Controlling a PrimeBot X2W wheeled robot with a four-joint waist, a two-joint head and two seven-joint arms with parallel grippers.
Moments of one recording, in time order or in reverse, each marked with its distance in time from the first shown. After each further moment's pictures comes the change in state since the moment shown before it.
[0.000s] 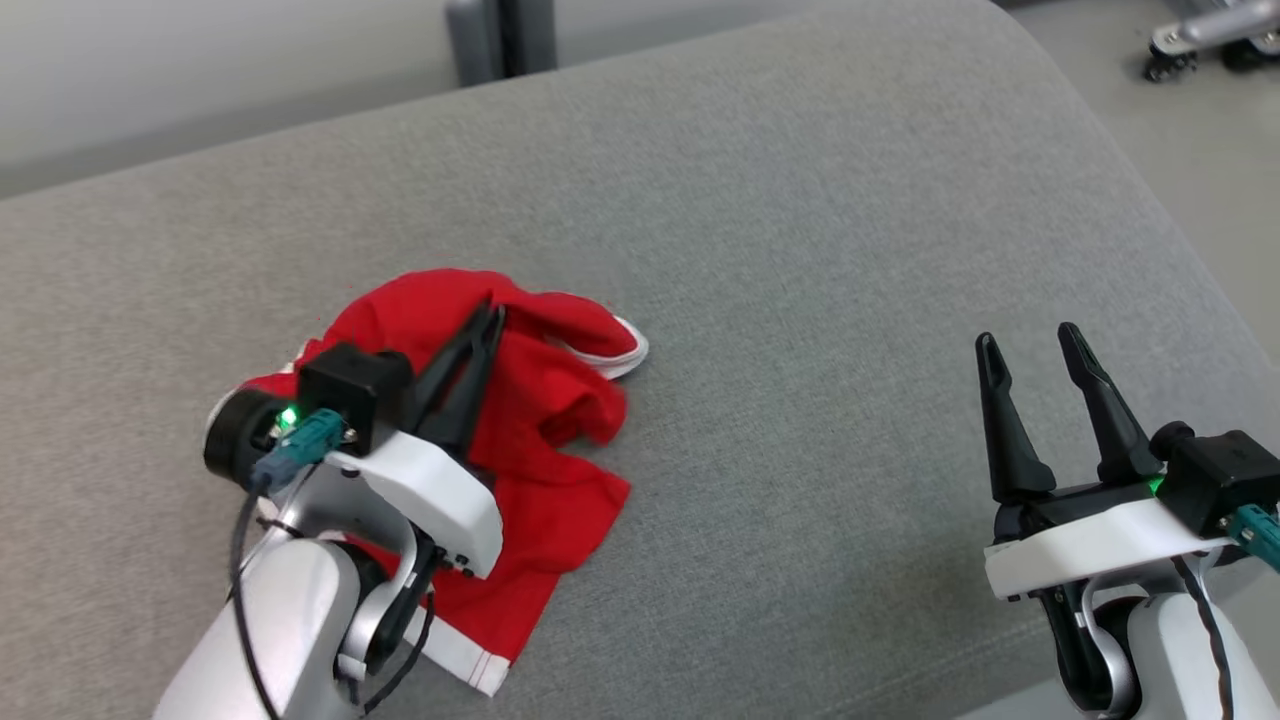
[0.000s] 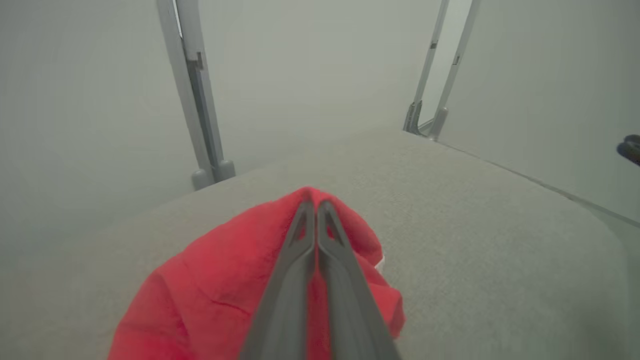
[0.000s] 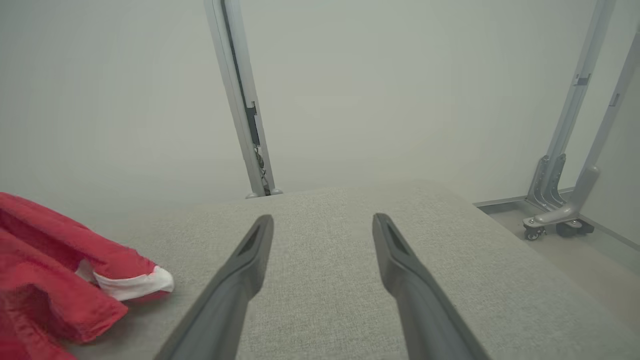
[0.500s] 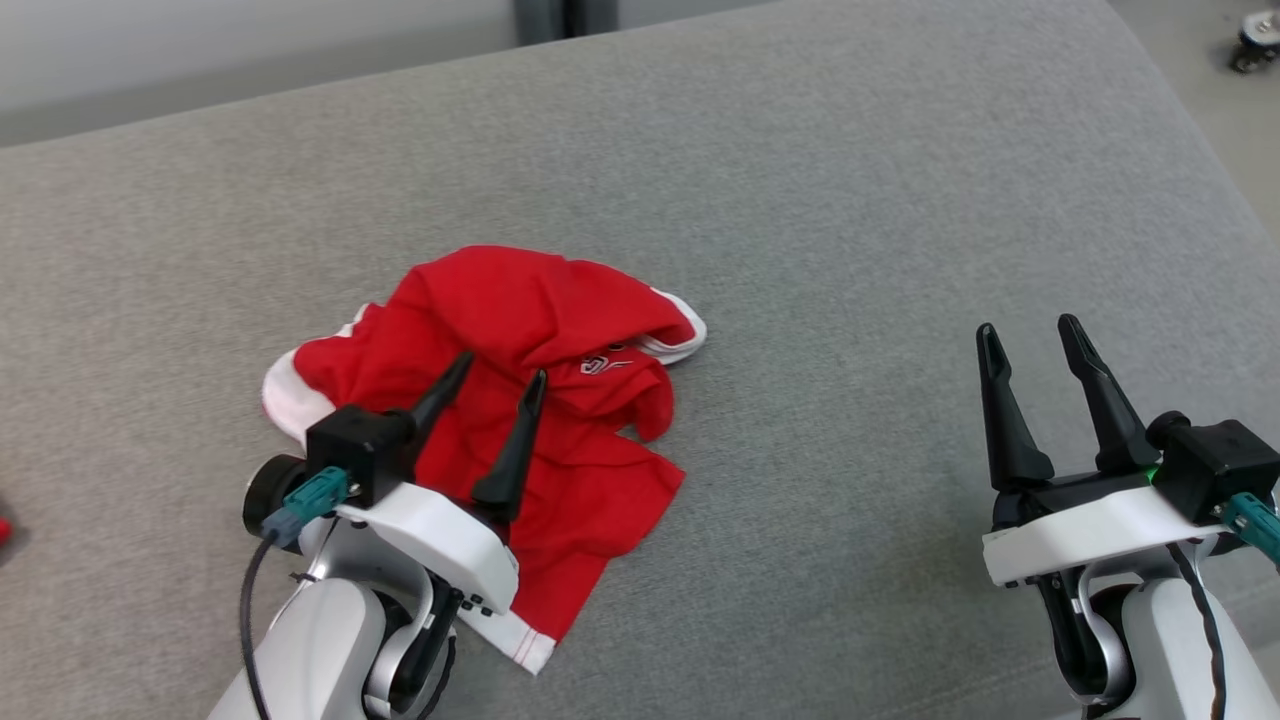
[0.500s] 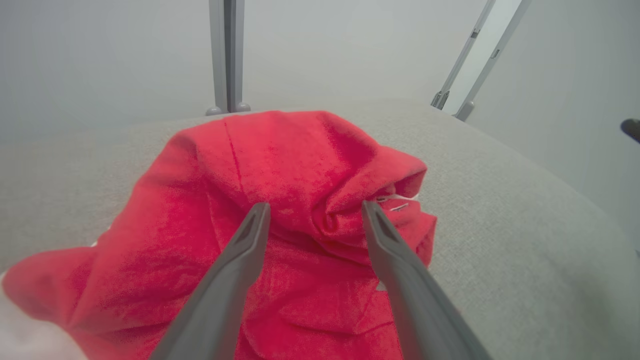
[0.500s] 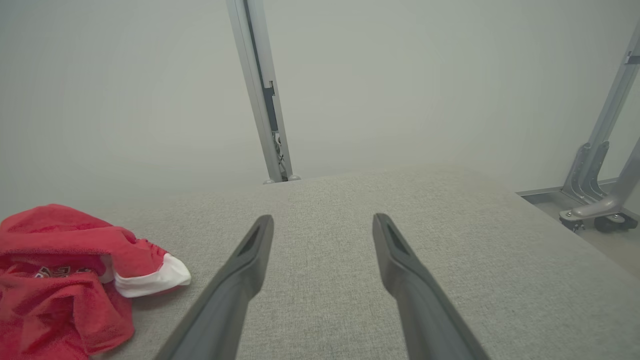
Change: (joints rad) left arm 0.050 -0.066 -0.022 0.212 -0.063 -0.050 -0.136; right arm -0.037 0.002 -0.003 0.073 0.009 0.000 -0.042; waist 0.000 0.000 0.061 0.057
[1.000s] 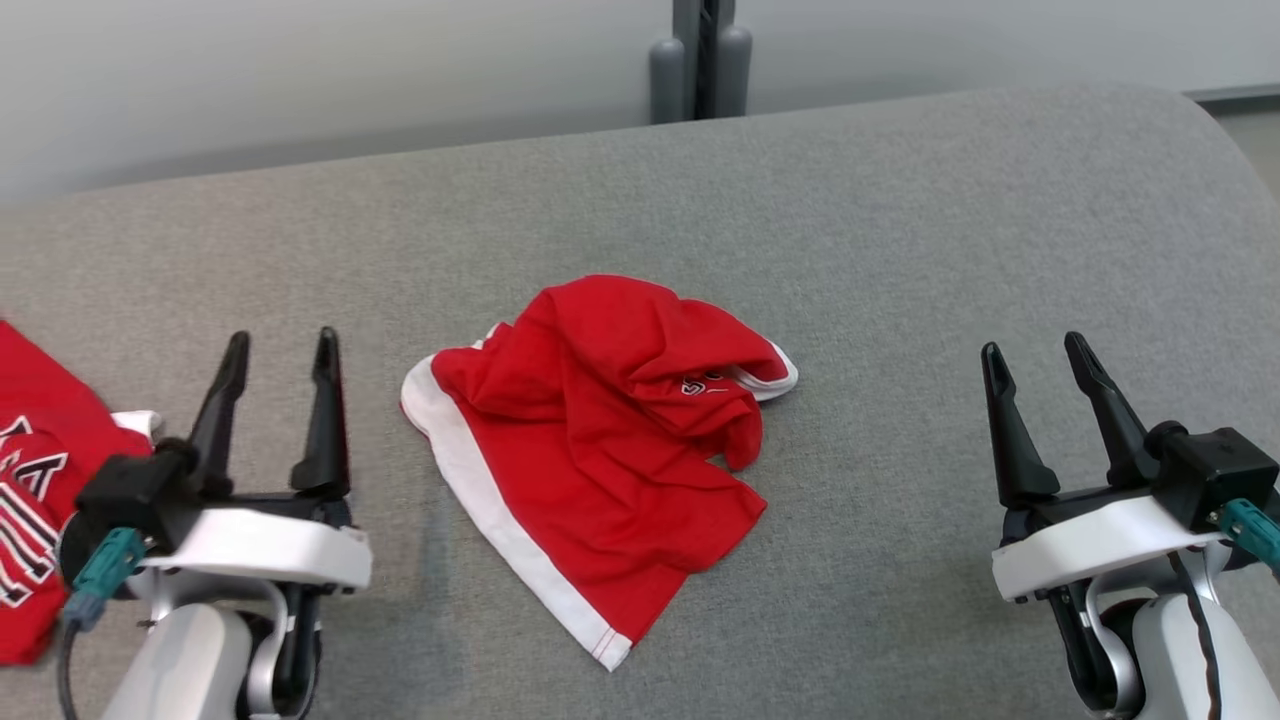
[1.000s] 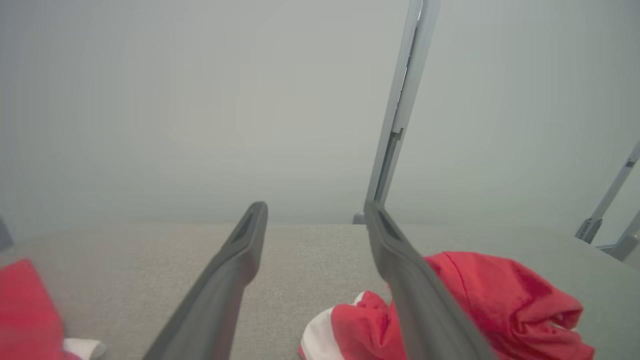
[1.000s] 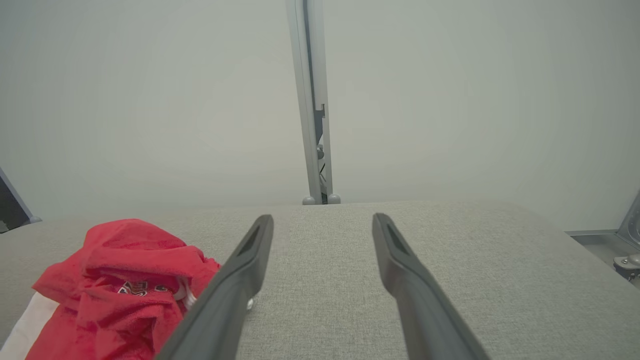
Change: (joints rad) left arm 0.092 0.050 0.213 -0.056 -0.030 0.112 -0.208; right arm 0.027 0.000 -0.025 -0.022 -0.061 0.000 0.056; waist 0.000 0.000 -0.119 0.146
